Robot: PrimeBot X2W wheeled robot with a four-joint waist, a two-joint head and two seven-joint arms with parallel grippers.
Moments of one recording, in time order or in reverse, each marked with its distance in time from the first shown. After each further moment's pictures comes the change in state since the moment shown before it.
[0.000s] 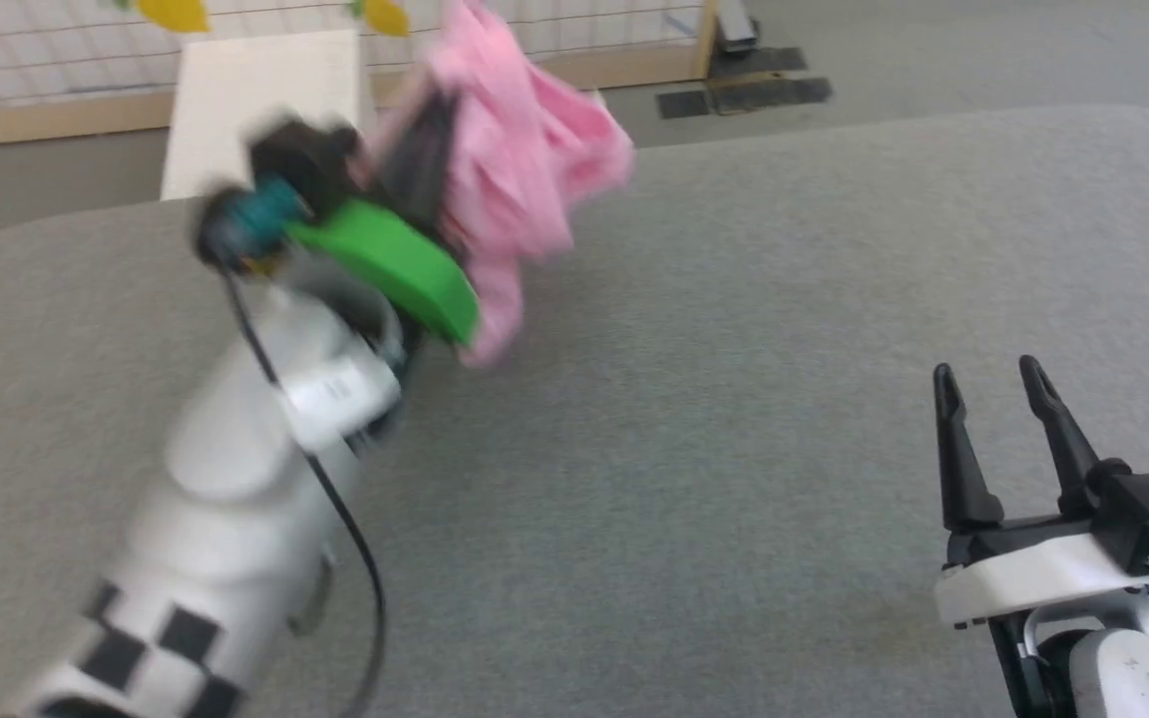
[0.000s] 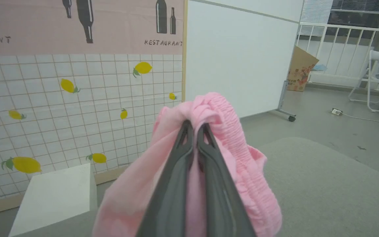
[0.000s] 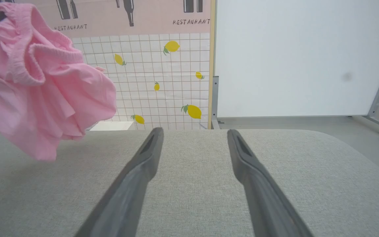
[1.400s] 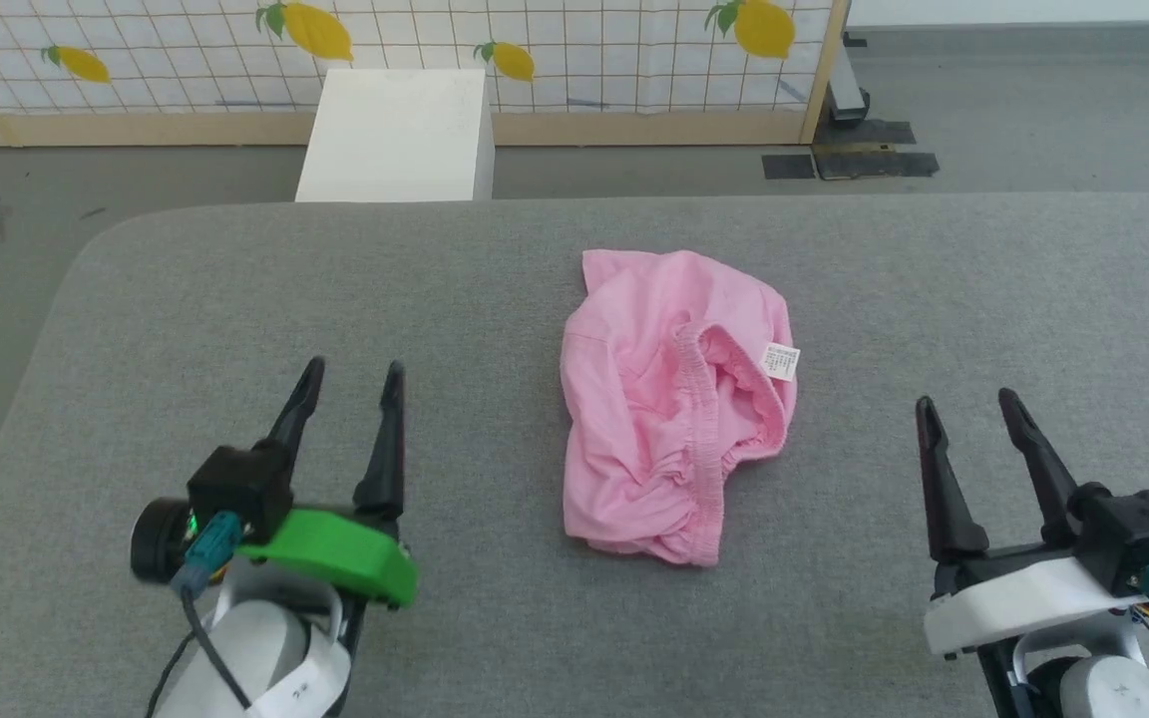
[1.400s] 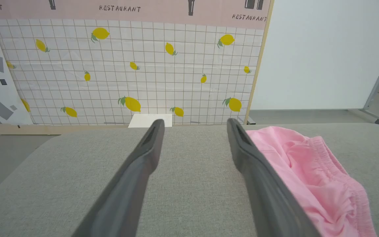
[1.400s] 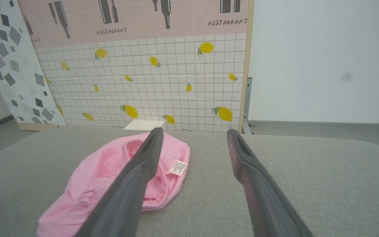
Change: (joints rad) left arm 0.611 0.017 0.234 -0.379 0.192 0.131 -0.008; right arm 0.042 0.000 0.015 -0.002 0.021 0.000 0.026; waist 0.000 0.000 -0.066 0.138
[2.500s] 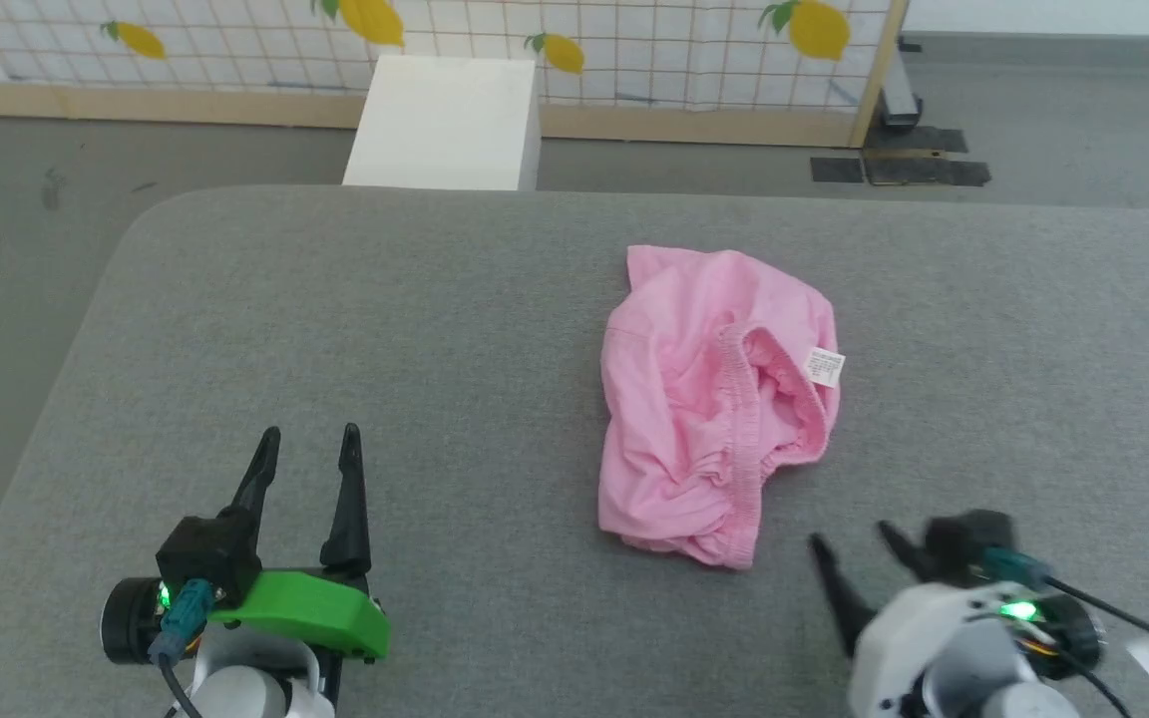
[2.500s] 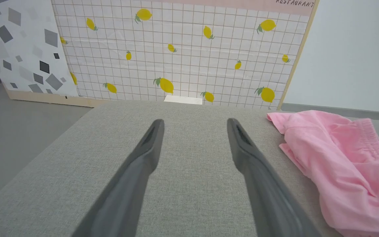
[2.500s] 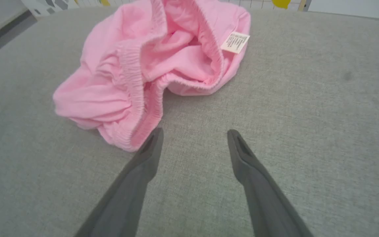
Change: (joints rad) left arm 0.148 -0.072 0.158 -0.018 0.095 -0.021 0.000; right arm 0.001 -0.007 0.098 0.196 0.020 0.000 0.315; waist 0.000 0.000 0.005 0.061
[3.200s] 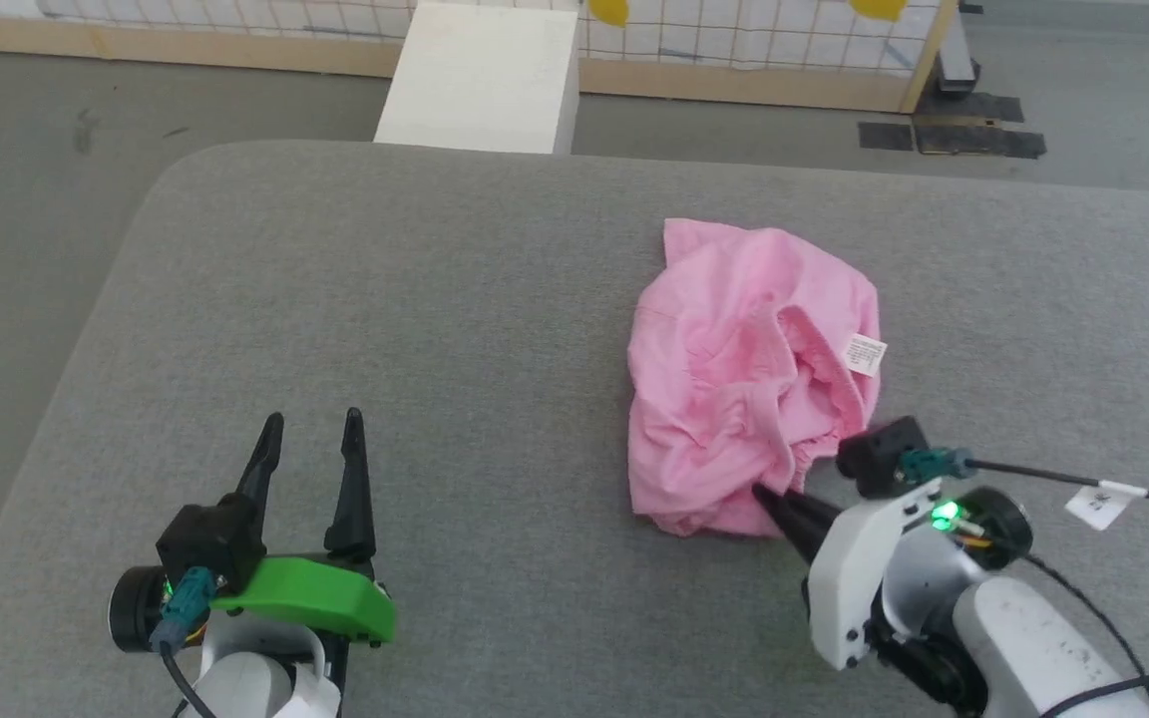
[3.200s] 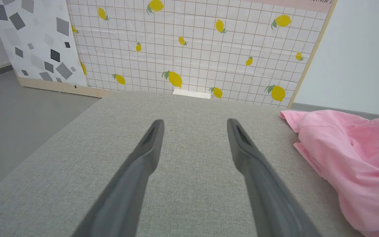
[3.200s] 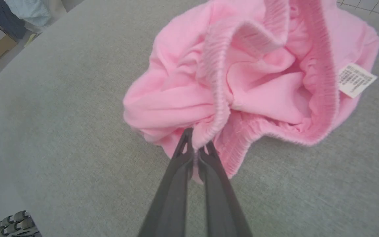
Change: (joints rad) left arm -0.023 -0.081 0.084 0.026 0.060 -0.067 0.000; right arm -0.244 -0.188 0.360 0.050 0.312 0.000 0.179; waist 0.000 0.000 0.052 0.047
